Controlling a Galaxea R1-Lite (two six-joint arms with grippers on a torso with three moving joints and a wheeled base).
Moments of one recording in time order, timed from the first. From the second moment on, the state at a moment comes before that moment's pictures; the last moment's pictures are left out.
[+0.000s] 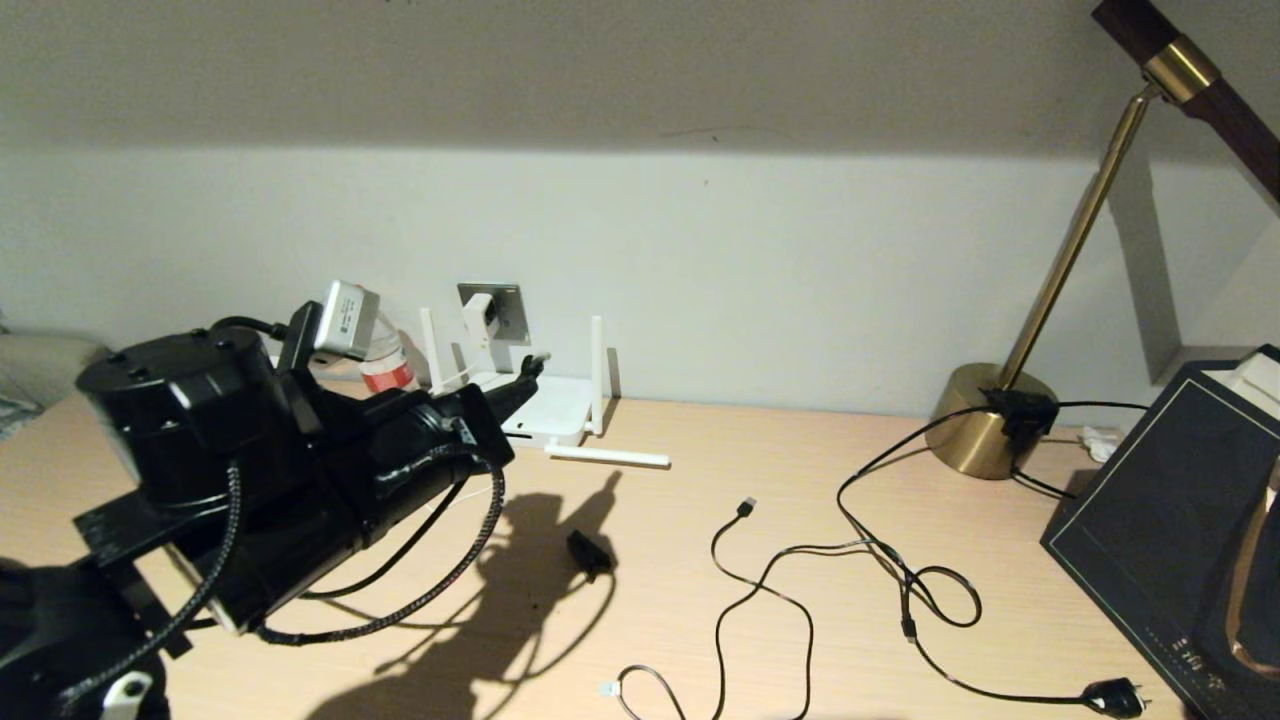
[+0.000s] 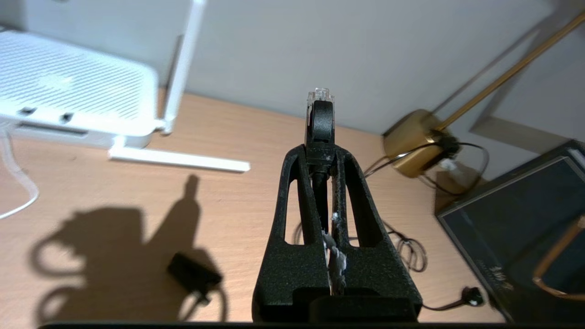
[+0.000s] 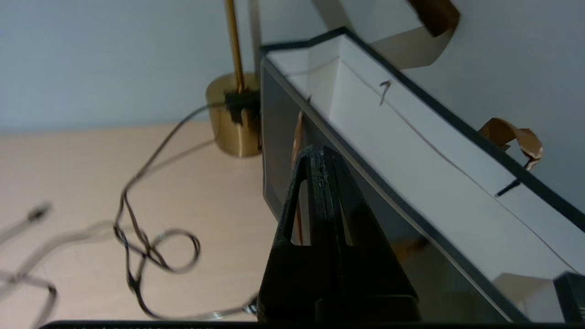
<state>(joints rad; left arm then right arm) -0.54 1.57 -0.61 -0.96 0.06 -0.42 -0.03 0.57 -0.45 -0.11 -0.28 0.00</state>
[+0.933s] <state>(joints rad) -0.59 1.63 -0.53 -0.97 0.25 -0.32 0.01 0.14 0.00 -0.08 0.07 -0.15</state>
